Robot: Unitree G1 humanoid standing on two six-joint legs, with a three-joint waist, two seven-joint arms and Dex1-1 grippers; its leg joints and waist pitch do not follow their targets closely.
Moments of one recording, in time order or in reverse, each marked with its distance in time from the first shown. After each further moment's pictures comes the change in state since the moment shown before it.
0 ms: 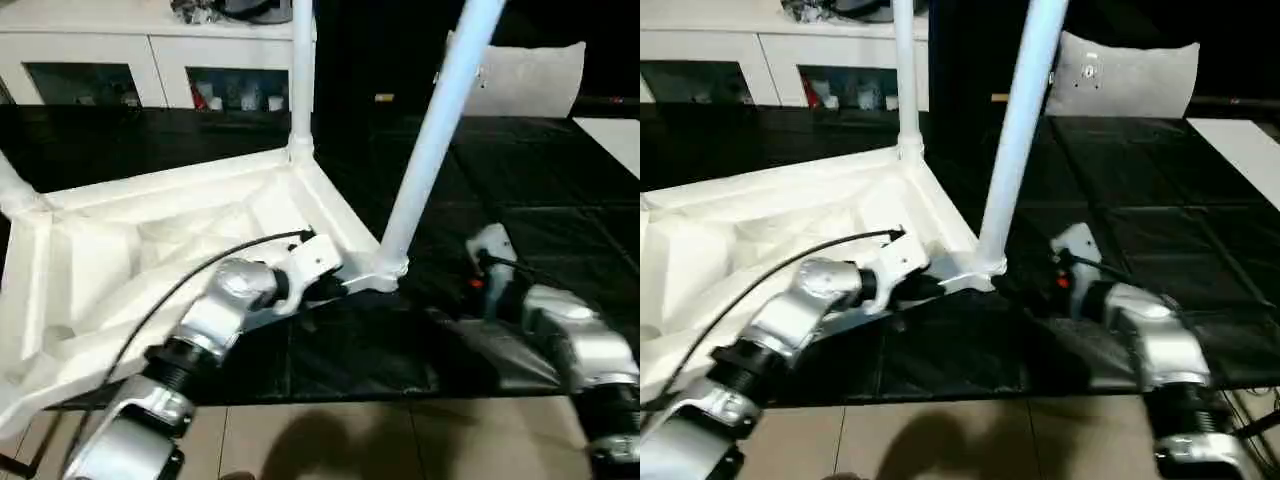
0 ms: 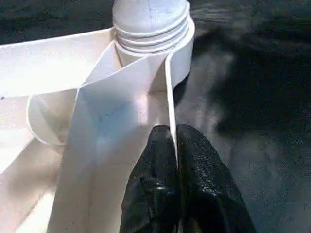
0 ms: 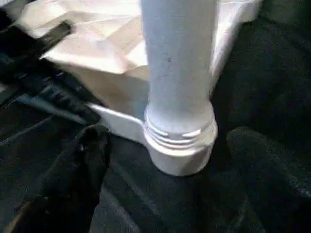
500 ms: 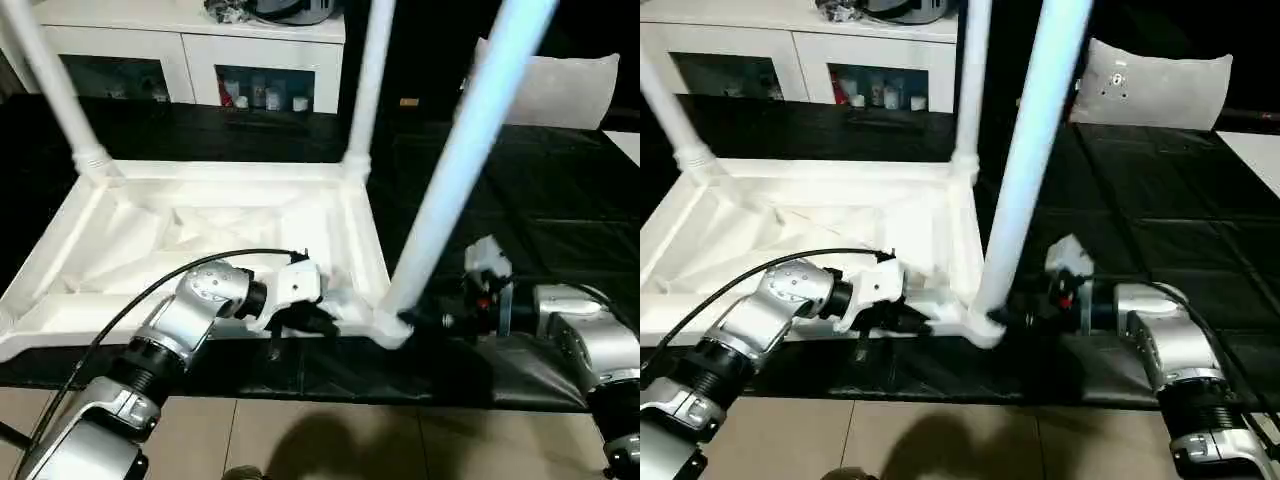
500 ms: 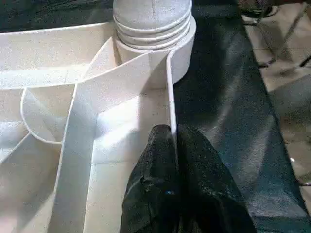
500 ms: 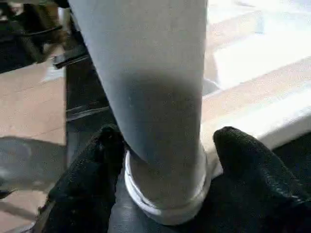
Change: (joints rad) left arm 0.017 0.115 -0.065 -0.023 -0.059 -0.147 -0.312; right arm -0.007 -0.057 0.101 -0.023 0.011 -0.023 0.279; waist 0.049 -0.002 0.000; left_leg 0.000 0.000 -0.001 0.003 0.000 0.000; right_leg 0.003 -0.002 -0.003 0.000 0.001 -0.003
